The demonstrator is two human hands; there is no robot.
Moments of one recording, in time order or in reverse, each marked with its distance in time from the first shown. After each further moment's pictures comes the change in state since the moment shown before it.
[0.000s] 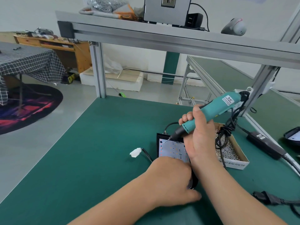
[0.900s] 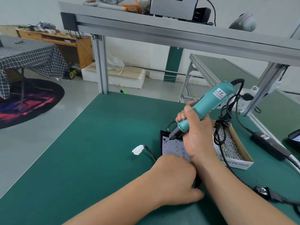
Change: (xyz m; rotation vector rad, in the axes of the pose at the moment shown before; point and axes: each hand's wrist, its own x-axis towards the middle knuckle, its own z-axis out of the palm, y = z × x) left_hand 0.002 0.000 0.004 0.055 0.007 0.034; right_hand 0.002 0.015 0.000 -0.199 -0.173 -0.060
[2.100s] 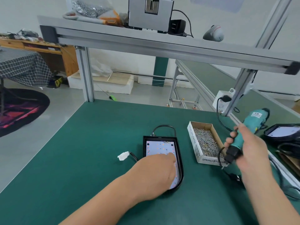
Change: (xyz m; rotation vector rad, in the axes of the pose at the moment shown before) left_hand -0.002 -0.005 -0.016 -0.142 -0.082 -0.146; right_hand -0.010 -0.097 -0.164 -0.183 0.489 0.235
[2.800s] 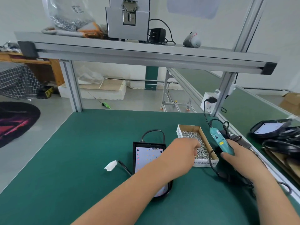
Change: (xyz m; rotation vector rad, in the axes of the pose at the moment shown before) left_hand 0.105 0.057 0.004 -0.445 0.054 0.003; right_hand 0.015 -0.009 -0.068 -1.497 -0.188 -0.123
